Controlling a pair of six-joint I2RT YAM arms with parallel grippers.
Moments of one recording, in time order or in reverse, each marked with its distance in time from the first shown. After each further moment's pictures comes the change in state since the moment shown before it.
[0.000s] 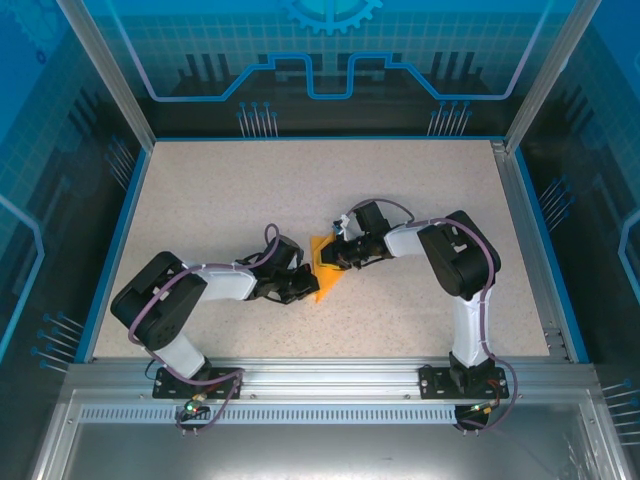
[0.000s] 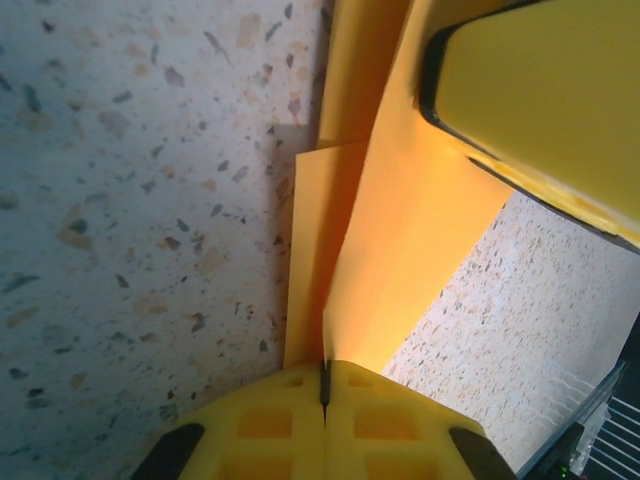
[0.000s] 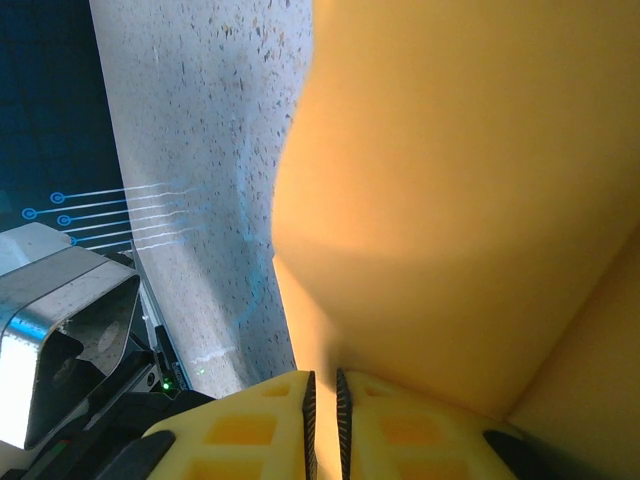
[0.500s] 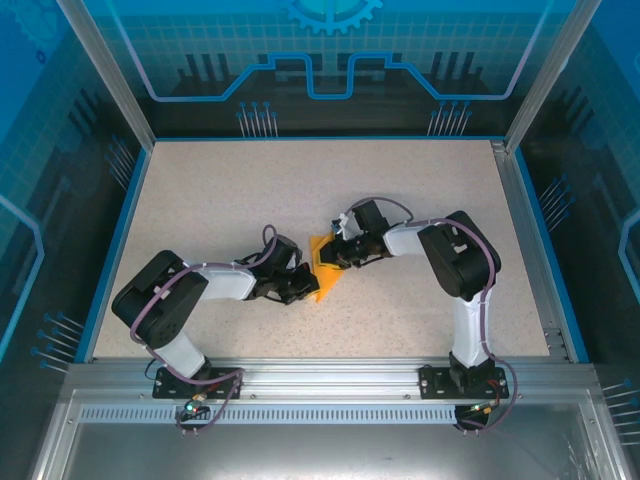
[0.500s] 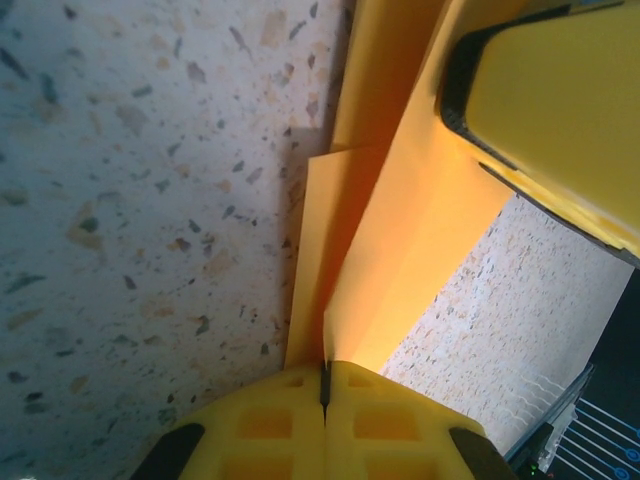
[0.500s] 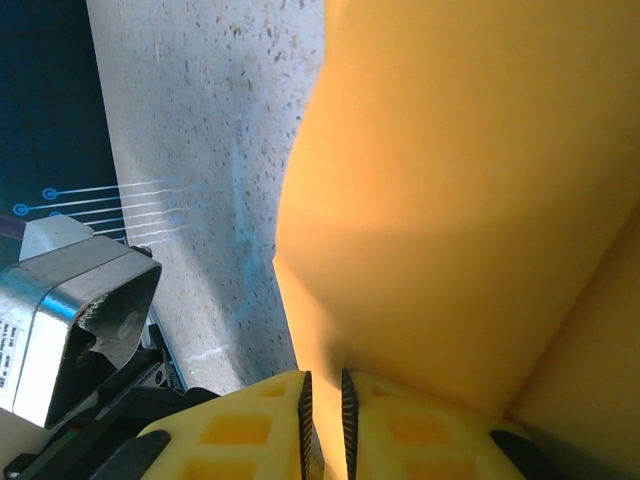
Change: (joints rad) left arm 0.011 0.011 -0.009 0.031 0.030 -0.045; right arm 0.009 -0.005 0.020 -0.031 0.003 -0.024
